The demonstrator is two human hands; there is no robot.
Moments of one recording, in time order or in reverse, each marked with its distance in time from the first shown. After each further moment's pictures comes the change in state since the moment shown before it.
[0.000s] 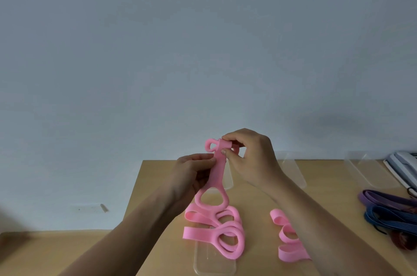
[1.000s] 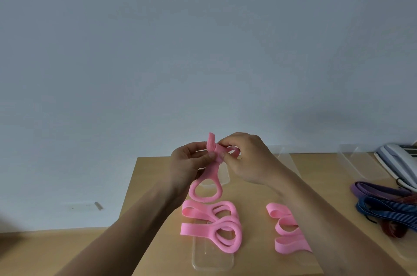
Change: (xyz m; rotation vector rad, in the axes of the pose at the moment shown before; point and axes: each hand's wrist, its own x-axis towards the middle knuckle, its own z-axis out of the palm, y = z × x) left_hand 0.002 0.005 0.003 0.148 0.017 0.160; right_hand 0.002 0.004 -0.001 -0.064 -0.356 0.155
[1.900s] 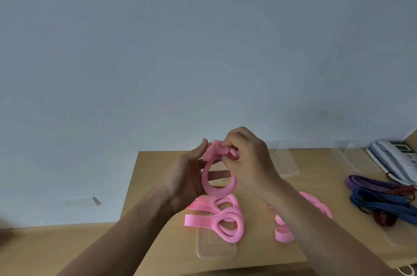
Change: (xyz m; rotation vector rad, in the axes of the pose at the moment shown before) left_hand -0.013 -0.016 -0.028 -0.318 -0.393 -0.246; right_hand -0.022 -0.023 0.029 -0.102 0.331 -0.153
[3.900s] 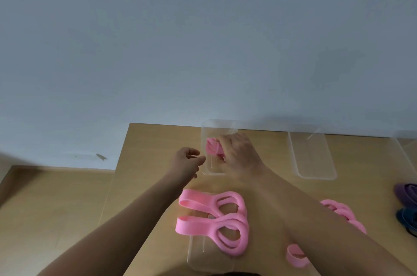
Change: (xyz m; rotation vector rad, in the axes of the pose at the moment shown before) left_hand 0.135 -0.067 -0.114 0.536 0.801 -0.282; right_hand 0.016 0.168 0.160 -0.227 -0.518 -0.040
